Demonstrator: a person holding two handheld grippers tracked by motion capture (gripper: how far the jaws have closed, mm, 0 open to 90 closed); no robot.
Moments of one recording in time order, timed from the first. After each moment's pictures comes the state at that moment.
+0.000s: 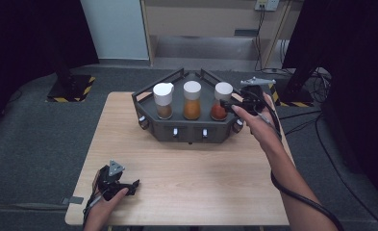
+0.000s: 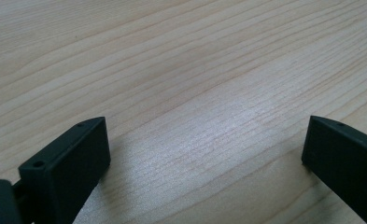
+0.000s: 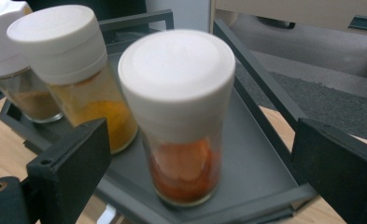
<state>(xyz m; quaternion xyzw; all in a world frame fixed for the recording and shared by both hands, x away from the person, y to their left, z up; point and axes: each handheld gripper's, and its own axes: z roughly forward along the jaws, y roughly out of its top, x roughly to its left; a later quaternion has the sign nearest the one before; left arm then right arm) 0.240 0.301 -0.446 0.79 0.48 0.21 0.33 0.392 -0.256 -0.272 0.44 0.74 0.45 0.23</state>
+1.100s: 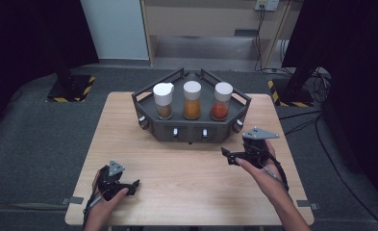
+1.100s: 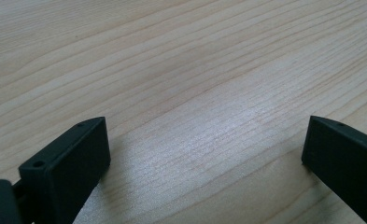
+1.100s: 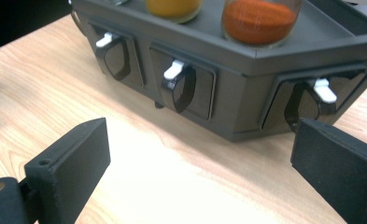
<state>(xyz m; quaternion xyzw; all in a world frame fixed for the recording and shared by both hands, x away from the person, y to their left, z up) 0.240 0.300 -0.446 0.78 0.48 0.21 0.33 0.283 -0.272 -0.345 0.41 0.77 0.44 0.21</state>
